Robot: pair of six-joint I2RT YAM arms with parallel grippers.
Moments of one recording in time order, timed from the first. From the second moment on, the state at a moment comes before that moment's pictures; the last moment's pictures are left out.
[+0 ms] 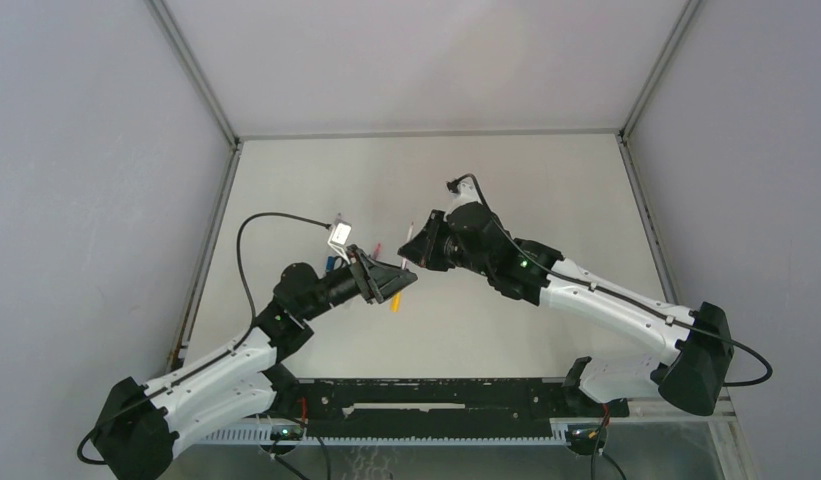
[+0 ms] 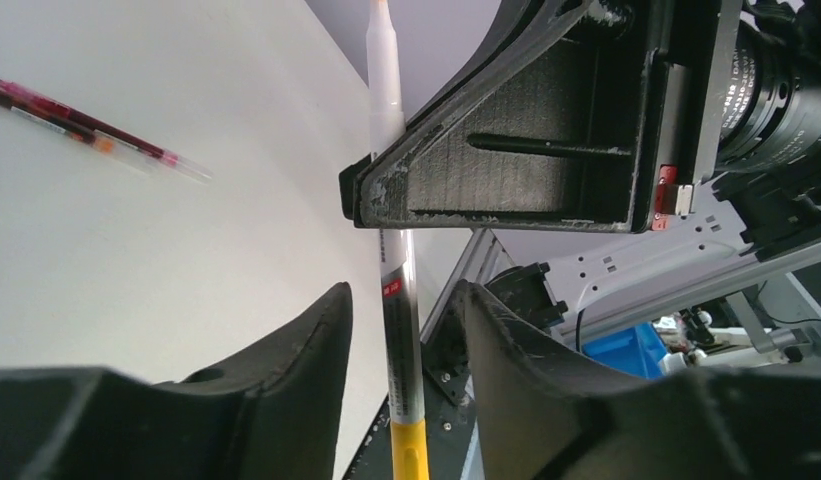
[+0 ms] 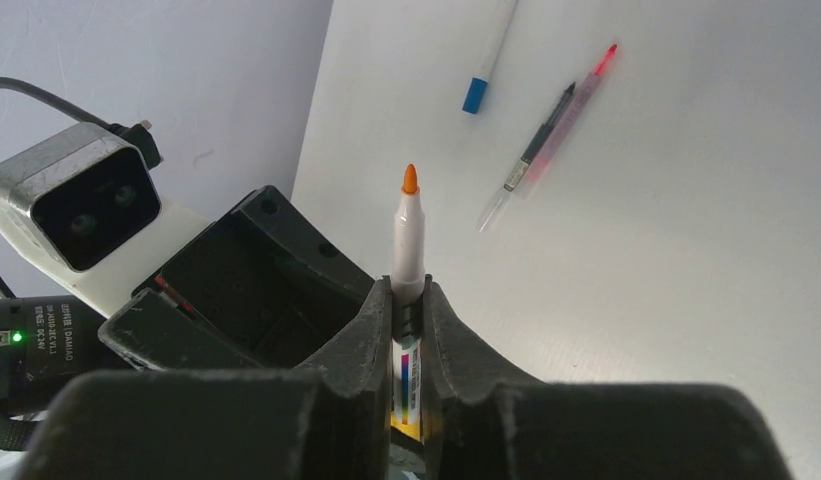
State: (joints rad) left arm -0.71 0.83 0.37 0.49 0.34 -0.83; right arm 0.95 1.27 1.10 -0.30 0.07 0.92
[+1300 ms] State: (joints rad) left arm -0.71 0.74 0.37 0.47 0.24 -0.82; right arm 1.00 1.02 1.10 -0.40 0.21 0.85
